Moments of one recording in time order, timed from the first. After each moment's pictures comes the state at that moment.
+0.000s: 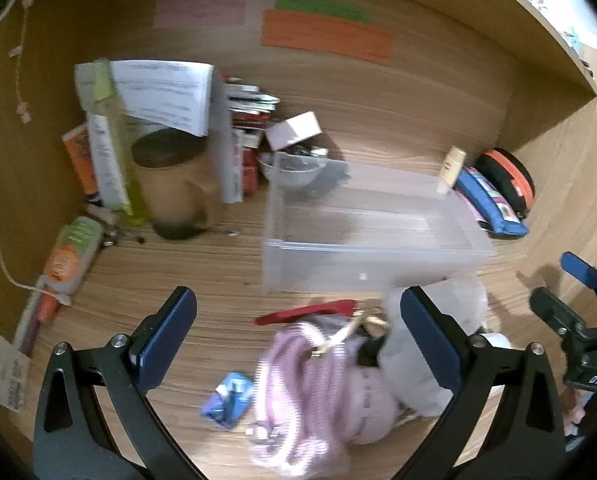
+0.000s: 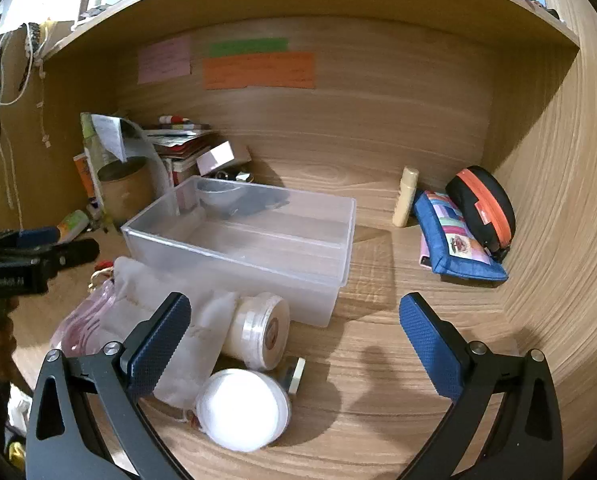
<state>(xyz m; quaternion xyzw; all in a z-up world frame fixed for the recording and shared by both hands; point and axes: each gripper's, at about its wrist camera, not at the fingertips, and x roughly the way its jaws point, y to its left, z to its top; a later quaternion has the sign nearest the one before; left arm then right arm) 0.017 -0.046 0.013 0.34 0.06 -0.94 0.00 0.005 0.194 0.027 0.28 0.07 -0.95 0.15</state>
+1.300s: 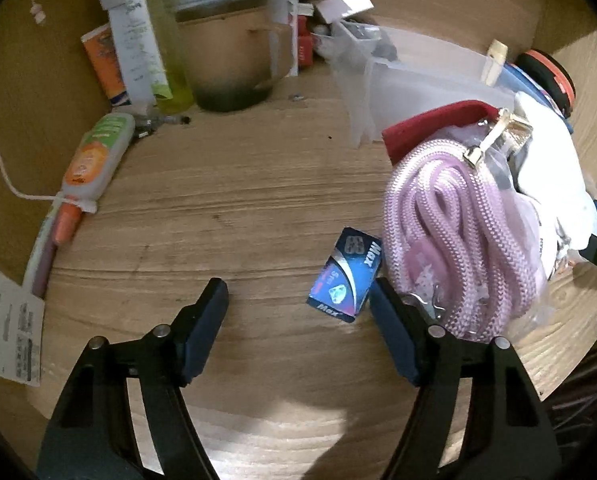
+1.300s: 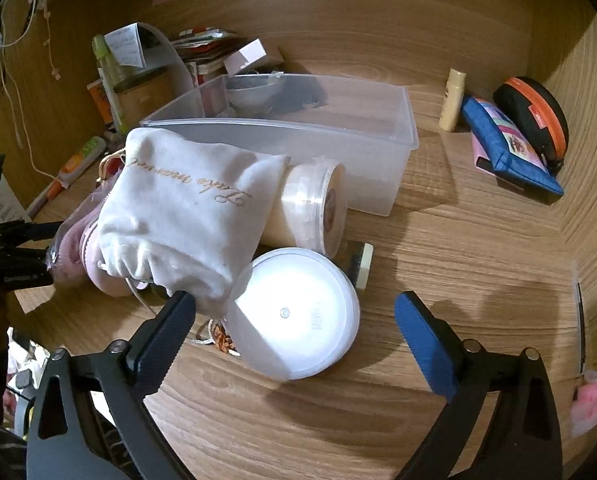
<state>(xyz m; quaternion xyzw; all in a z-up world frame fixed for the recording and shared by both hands) 0.045 -0.092 -0.074 0.47 0.00 -0.88 0.01 0.011 0.175 -0.042 0.40 0.06 -0.89 0.19</state>
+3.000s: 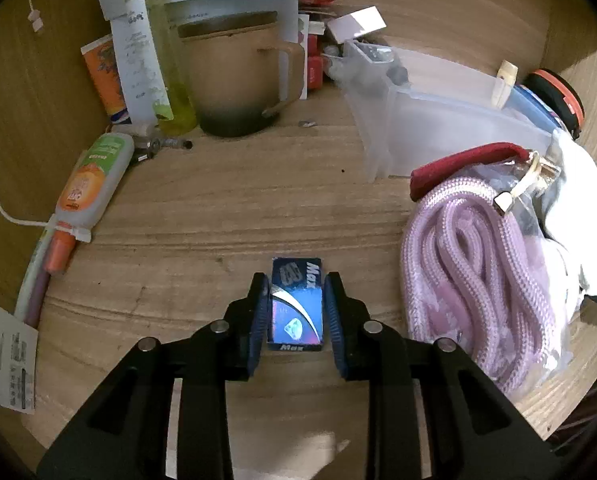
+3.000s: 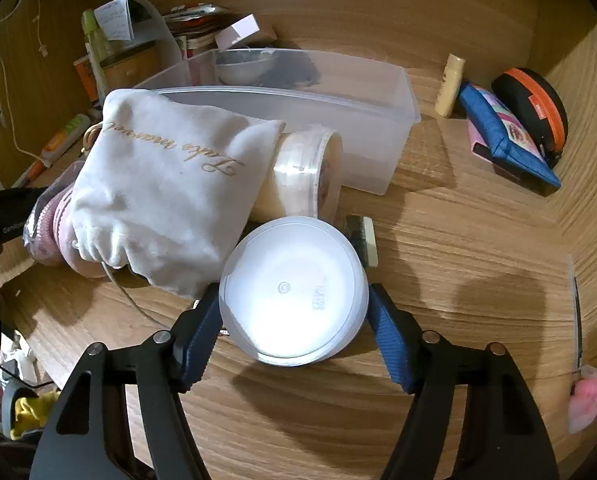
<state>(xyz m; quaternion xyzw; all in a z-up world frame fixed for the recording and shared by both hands) 0.027 -0.100 -0.087 0.43 0.01 -0.90 0.03 0.007 0.174 -0.054 0.42 0.09 -0.89 0.17</state>
